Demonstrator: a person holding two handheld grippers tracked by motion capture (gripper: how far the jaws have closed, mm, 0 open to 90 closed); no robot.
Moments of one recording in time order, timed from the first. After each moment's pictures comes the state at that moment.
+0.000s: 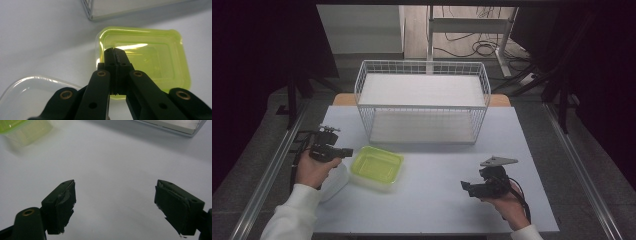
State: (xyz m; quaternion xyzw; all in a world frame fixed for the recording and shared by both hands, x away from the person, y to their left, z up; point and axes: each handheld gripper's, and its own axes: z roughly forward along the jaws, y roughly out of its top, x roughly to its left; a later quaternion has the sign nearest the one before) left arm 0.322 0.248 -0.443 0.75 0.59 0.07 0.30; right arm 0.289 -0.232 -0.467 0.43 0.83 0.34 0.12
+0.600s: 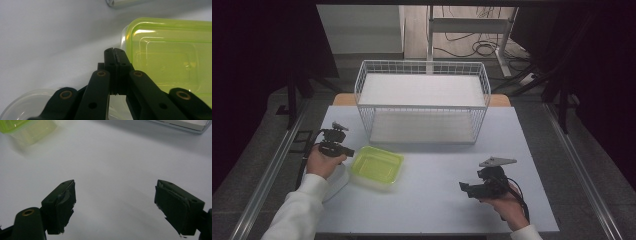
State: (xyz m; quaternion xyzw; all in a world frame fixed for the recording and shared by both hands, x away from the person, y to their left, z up) left arm 0.355 0.248 -0.472 0.76 0.61 0.06 0.22; right arm 0.289 -0.230 -0.470 0.43 0.83 0.35 0.10
